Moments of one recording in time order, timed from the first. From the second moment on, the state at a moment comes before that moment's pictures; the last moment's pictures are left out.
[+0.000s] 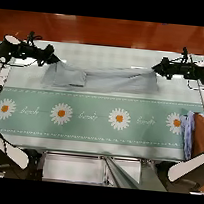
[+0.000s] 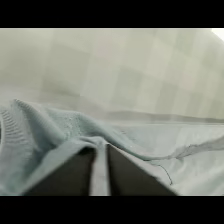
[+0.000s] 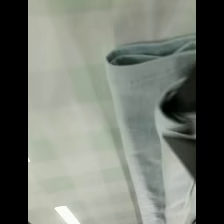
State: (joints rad) left arm 0.20 -1.93 1.66 0.78 -1.08 -1.45; right arm -0.26 -1.93 1.54 -0.56 1.01 1.22
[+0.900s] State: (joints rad) left arm 0.19 -1.20 1.10 1.21 -0.96 -1.56; right arm -0.45 -1.76 1.28 -0.66 1.14 1.24
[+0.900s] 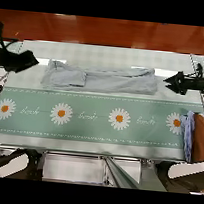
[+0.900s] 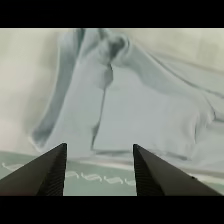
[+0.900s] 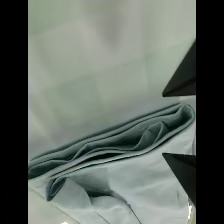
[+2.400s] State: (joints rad) left arm -0.10 -1.19 0.97 1.08 -0.89 -1.53; right arm -0.29 -1.14 1.13 -0.89 1.23 1.36
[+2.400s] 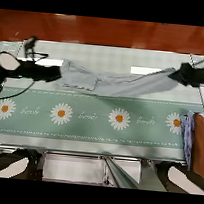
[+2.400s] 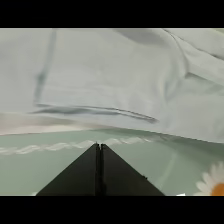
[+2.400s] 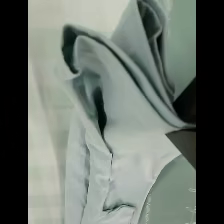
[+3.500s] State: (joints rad) left arm -0.83 -1.93 1.64 0.88 -1.13 -1.53; right arm -0.45 -0.40 0.82 -0.77 1.45 1.47
